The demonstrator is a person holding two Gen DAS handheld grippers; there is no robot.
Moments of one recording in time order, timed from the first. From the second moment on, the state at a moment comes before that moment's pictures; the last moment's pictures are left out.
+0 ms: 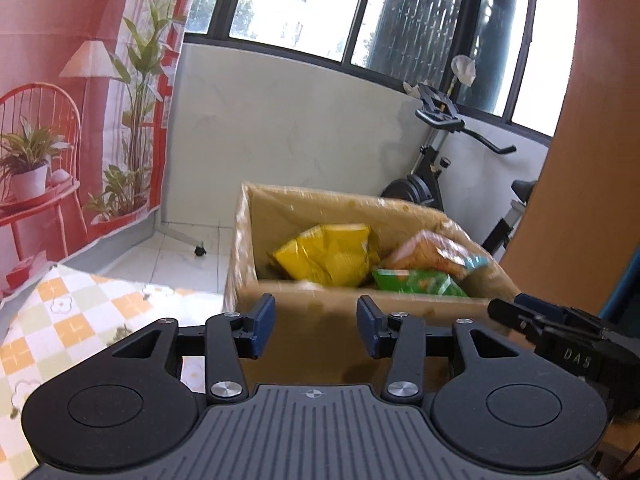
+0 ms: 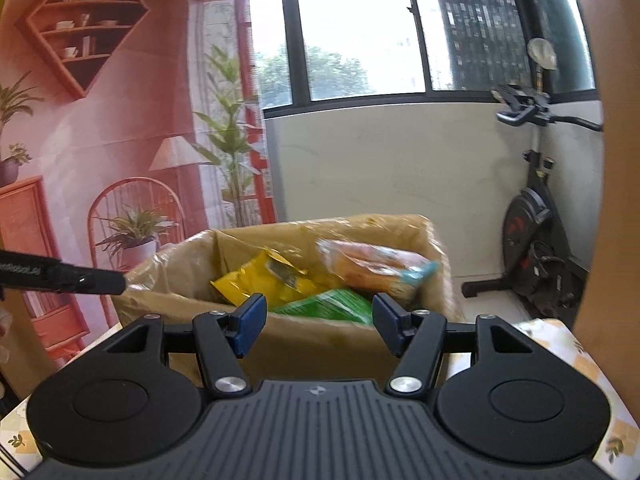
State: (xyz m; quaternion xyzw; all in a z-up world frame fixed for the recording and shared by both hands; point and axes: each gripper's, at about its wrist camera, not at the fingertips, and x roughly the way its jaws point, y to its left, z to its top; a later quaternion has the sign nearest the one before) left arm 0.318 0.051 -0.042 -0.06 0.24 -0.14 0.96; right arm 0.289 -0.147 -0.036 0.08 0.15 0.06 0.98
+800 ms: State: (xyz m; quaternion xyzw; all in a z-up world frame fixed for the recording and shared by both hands) left arm 0.294 0.036 -0.136 -0.07 0.34 -0.16 0.93; right arm 0.234 -0.183 -0.139 0.08 0.26 0.02 0.96
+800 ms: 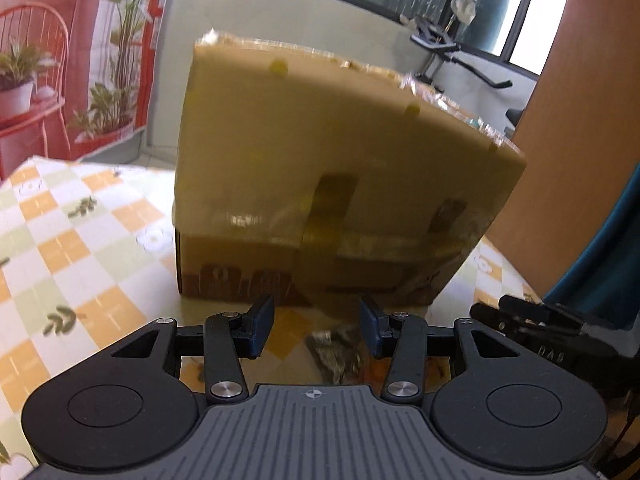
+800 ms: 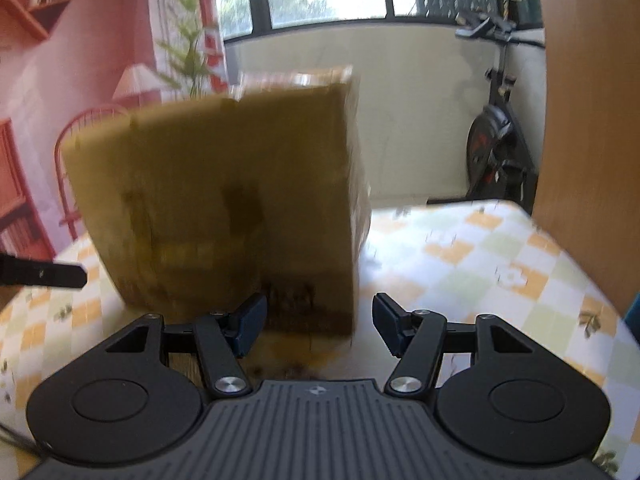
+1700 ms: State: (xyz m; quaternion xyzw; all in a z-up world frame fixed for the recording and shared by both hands) left arm 0.287 0.042 -0.176 -0.09 0.40 -0.13 0.90; right arm 0.251 -0.143 -0.200 0.04 0.36 0.08 0.93
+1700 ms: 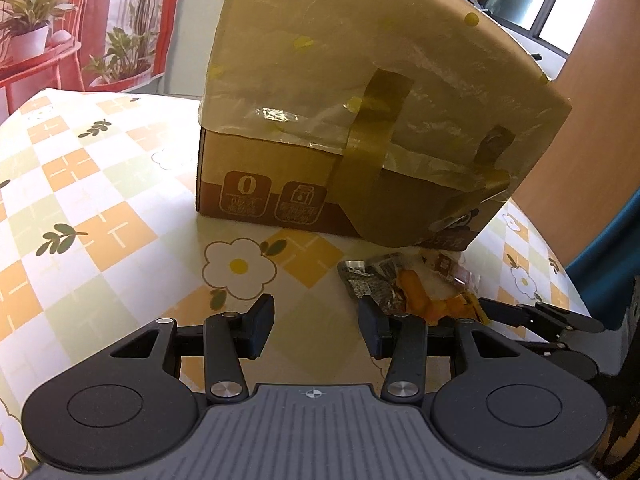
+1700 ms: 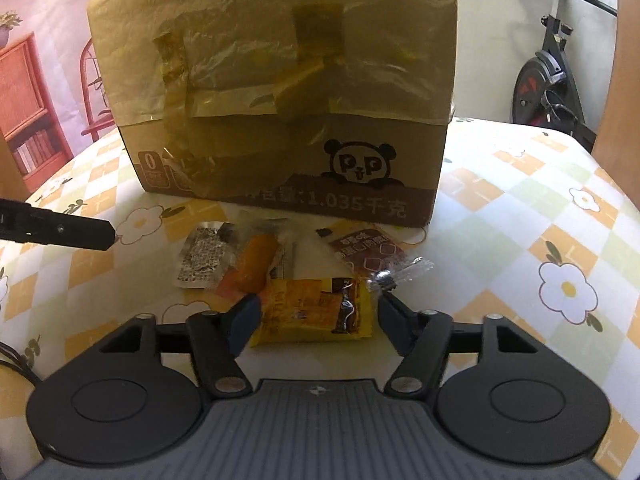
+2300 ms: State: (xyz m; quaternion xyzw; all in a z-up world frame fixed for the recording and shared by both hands) left arm 0.320 -0.001 -0.199 -0.05 0.40 -0.17 0.90; right arm 0.237 -0.143 -0.209 0.03 0.32 0.08 0.94
